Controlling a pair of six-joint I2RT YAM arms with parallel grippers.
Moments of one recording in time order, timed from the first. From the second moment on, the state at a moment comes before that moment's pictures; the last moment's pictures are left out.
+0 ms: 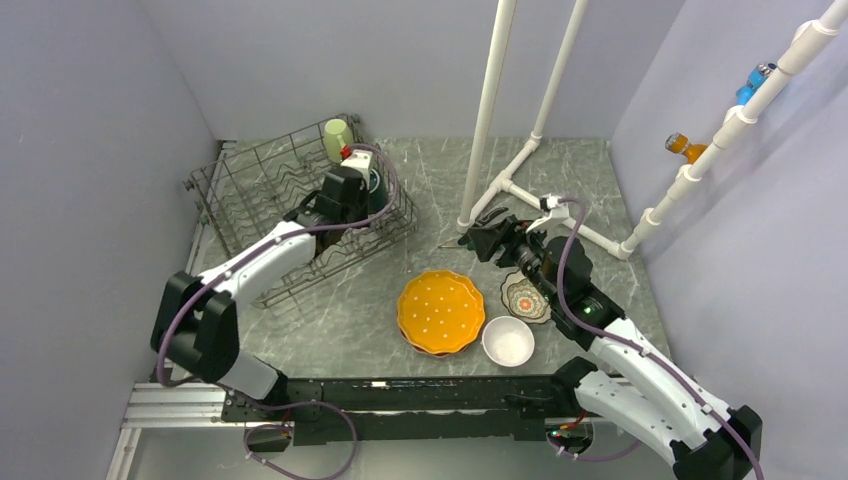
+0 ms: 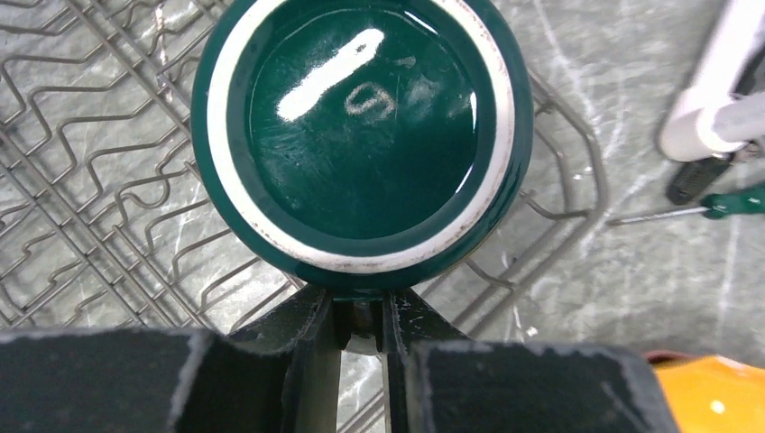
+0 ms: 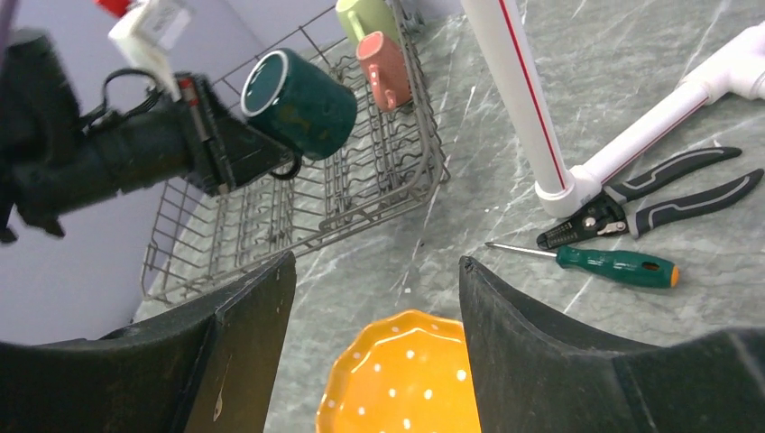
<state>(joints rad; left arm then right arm) -0.50 1.45 1.07 -0.18 -0.22 -0.20 0.59 0.77 0.62 0.05 0.11 0.56</state>
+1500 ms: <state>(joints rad) -0.49 1.93 1.51 -0.49 -0.23 -0.45 0.59 0.55 0.52 -0.08 0.18 0.43</state>
